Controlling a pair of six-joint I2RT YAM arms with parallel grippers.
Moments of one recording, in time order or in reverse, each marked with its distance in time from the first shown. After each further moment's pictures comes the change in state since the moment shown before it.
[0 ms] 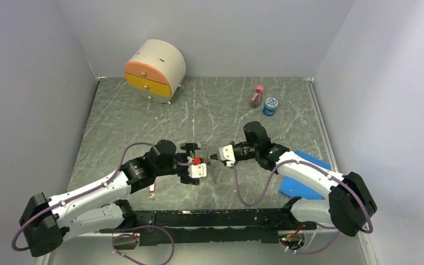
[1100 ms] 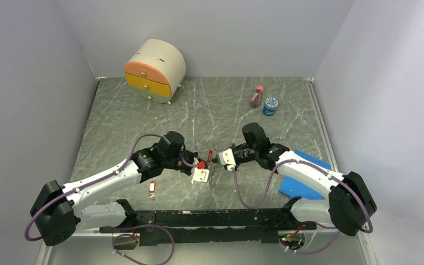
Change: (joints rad) left arm 0.058 0.153 0.108 -0.080 0.239 0.266; right arm -0.002 0.002 0.004 -0.116 0.002 -0.103
